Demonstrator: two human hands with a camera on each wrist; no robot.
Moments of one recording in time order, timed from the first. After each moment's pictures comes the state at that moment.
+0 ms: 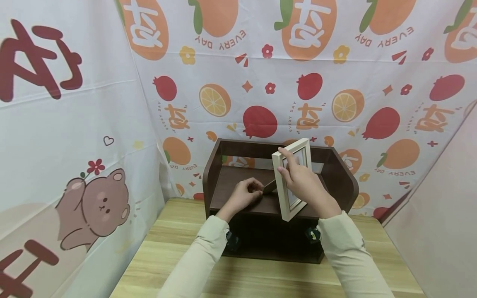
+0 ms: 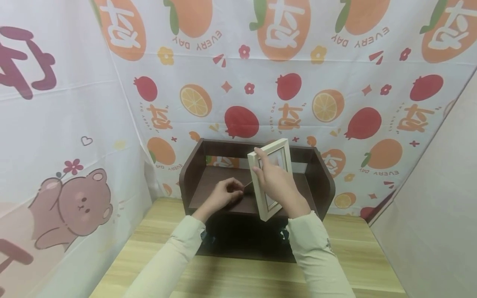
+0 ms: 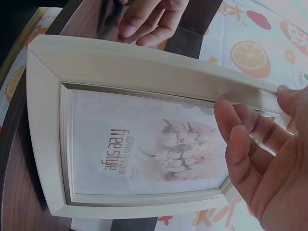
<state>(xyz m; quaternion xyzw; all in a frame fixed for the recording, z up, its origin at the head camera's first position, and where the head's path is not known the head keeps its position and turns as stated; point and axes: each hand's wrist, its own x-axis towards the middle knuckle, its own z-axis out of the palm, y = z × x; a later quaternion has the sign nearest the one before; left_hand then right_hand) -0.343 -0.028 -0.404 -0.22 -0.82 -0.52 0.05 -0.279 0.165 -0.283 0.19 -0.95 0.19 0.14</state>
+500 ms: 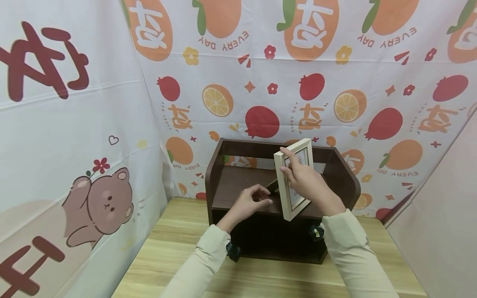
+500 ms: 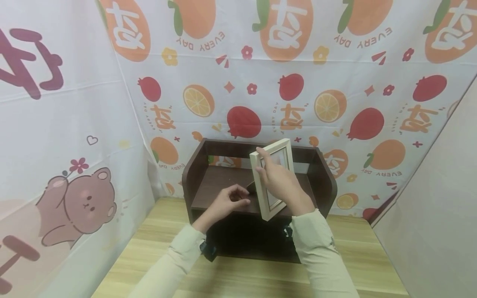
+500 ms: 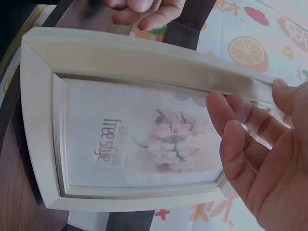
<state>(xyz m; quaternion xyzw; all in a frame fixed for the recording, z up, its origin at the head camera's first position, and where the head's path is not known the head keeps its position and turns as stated) -0.310 -0.026 -0.404 -0.26 -0.80 -0.55 0.01 -0.279 0.170 -0.278 0.21 -0.95 0.19 0.11</state>
